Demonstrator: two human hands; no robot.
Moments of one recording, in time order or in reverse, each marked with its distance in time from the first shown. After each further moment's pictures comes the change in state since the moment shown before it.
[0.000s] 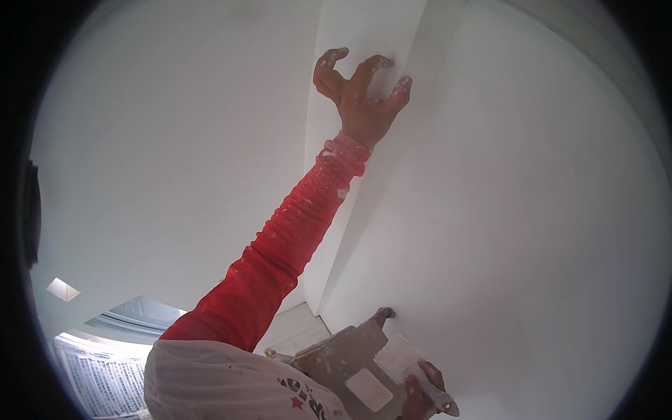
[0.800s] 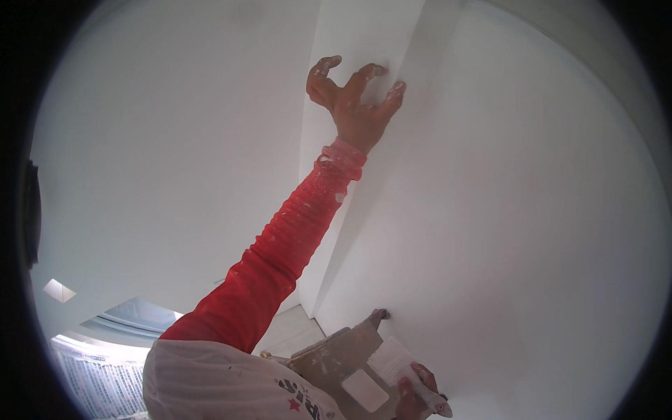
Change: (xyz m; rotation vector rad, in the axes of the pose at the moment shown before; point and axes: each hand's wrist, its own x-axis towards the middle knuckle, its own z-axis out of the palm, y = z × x) left_hand -0.008 0.001 0.001 0.014 0.054 -0.027; right_hand -0.007 0.013 0.005 0.109 -0.029 0.049
